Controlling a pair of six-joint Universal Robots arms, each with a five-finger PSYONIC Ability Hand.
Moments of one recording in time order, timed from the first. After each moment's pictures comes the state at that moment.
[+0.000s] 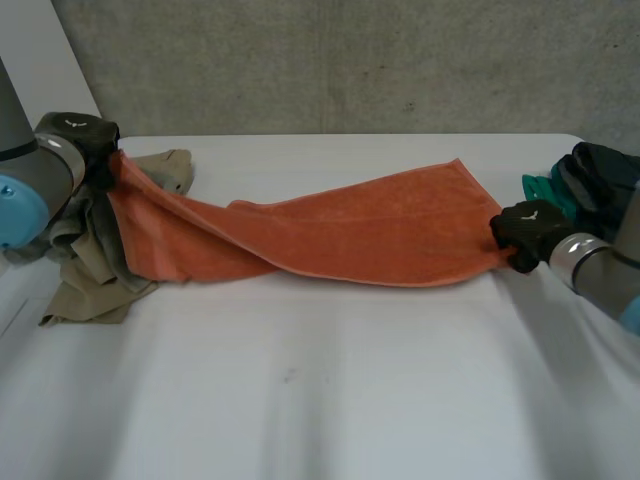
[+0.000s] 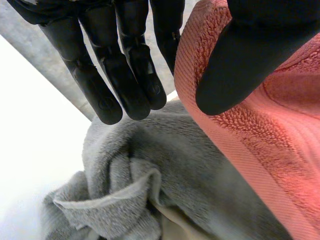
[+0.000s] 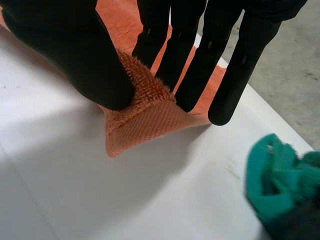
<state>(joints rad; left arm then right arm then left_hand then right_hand) 4.54 -2.21 -0.83 2.79 -1.67 3.54 1.64 -0.82 1.23 -0.01 1.21 2.52 1.17 1.20 1.19 1.20 0.99 1.12 1.18 1.17 1.19 1.00</state>
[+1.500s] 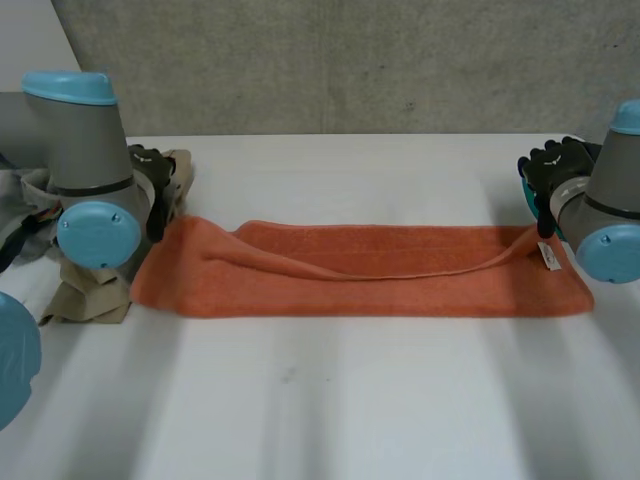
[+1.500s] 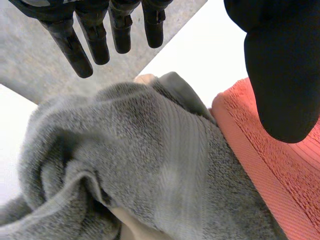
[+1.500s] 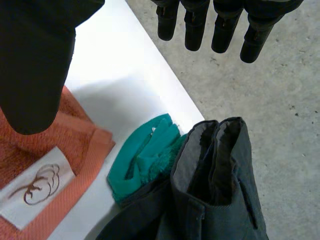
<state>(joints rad) 4.38 -2.44 -0.65 2.76 -1.83 3.68 1.74 -0.70 0.81 0.13 1.61 2.42 0.20 0.21 0.21 0.20 0.05 0.24 0.22 0.22 0.23 0.05</state>
